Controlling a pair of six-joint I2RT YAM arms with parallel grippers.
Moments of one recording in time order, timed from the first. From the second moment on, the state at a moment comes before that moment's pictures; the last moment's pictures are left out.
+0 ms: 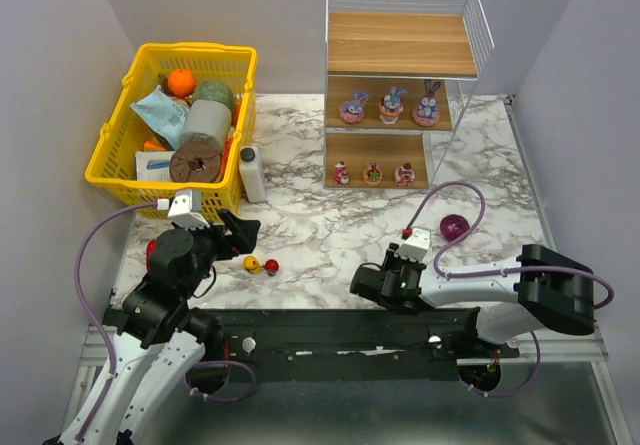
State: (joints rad) left arm -0.45 0.34 0.64 -0.57 -0.12 -0.57; right arm 1.24 1.41 0.58 -0.53 1.03 1.45
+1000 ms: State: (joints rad) left arm -0.45 0.35 0.64 -0.57 -0.12 -0.57; right arm 0.85 1.27 1.67 -0.59 0.79 0.37
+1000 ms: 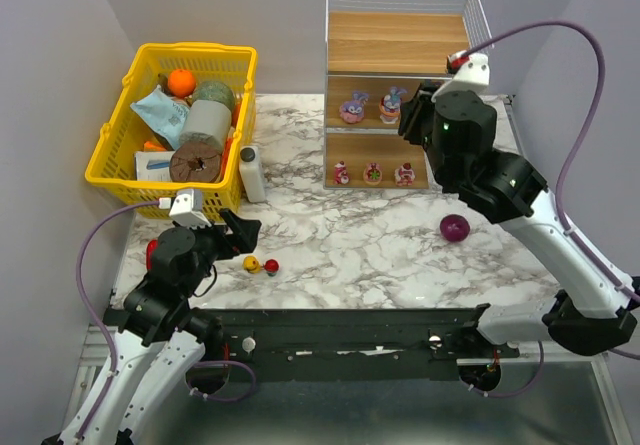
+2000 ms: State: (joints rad) left arm -0.45 0.37 0.64 -0.57 -0.12 -0.57; right arm 0.59 1.73 2.21 -0.67 0.51 0.15
